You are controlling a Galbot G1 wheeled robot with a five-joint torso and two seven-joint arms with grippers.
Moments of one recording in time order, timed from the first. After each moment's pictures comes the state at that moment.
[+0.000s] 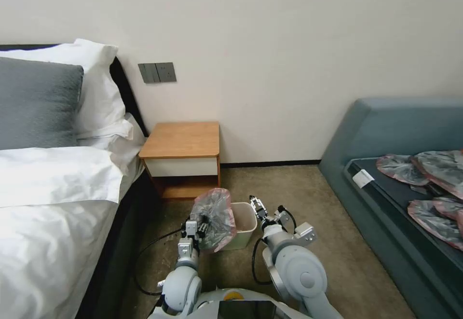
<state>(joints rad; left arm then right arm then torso) 1.59 -1.47 -0.28 -2.01 -0.08 0.31 -0.31 -1.45 1.44 0.13 2.40 1.22 -0.10 0.99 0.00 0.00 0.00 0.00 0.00</state>
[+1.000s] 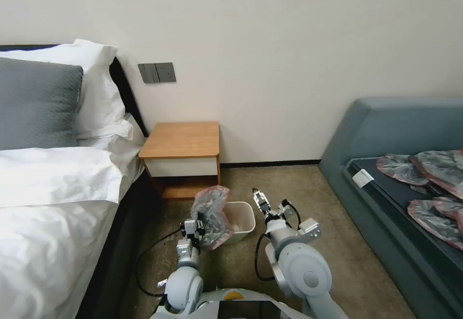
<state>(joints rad) 1.60 -1.49 -0.29 -1.98 -0.11 0.10 -0.30 -1.41 1.43 0.13 2.43 1.17 -0.11 0.95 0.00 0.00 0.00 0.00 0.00</state>
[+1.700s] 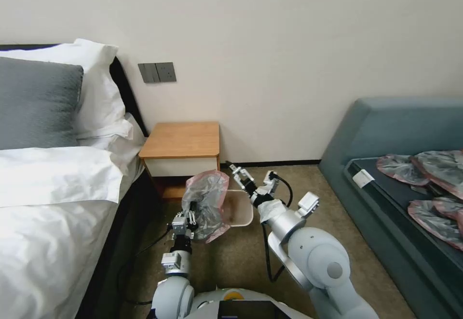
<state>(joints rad) 1.70 -1.53 -0.37 -2.08 0.01 -0.20 -0.18 -1.22 1.34 0.12 2.50 1.44 -0.31 0.71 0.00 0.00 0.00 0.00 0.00</state>
